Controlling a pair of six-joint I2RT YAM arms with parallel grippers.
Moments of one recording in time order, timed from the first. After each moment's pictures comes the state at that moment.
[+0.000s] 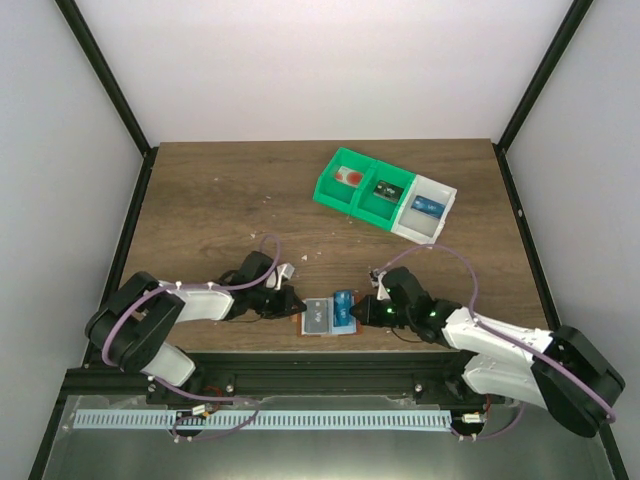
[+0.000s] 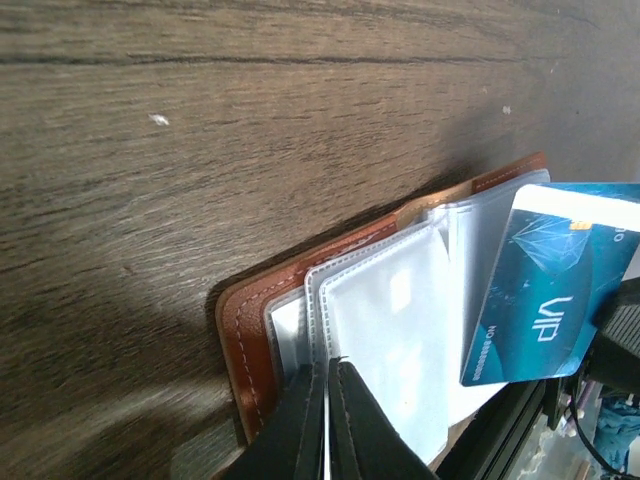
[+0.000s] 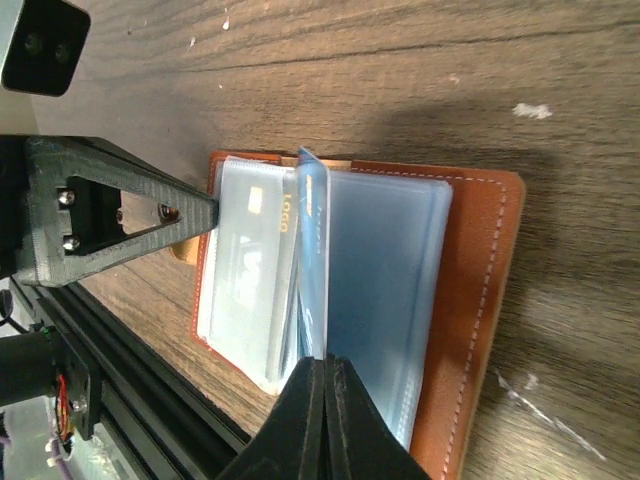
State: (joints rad) left arm -0.63 1.52 0.45 0.15 0.58 -0.76; right arm 0.76 1.09 0.33 0.01 -0.32 0.86
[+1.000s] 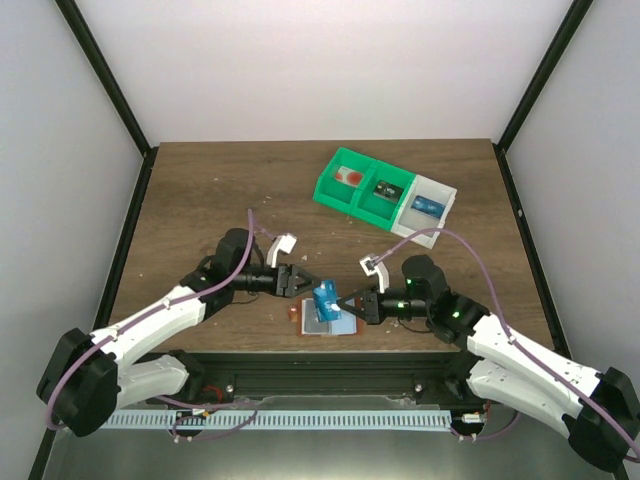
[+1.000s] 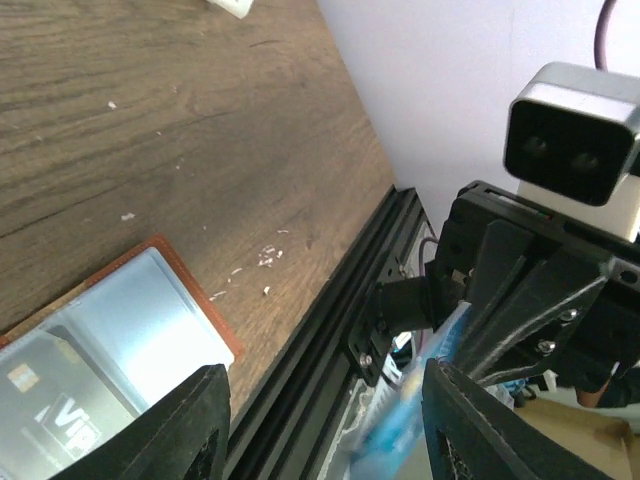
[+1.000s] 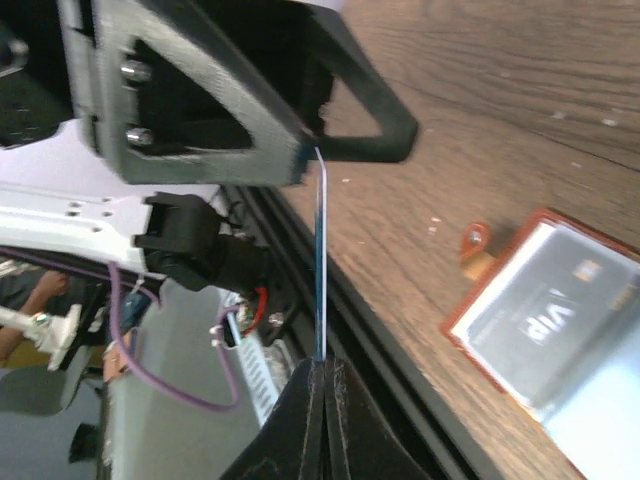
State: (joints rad) left arm -0.63 1.13 0.60 0.02 0.75 -0.69; right arm 0.76 0.81 0.47 -0.11 -0.58 0.64
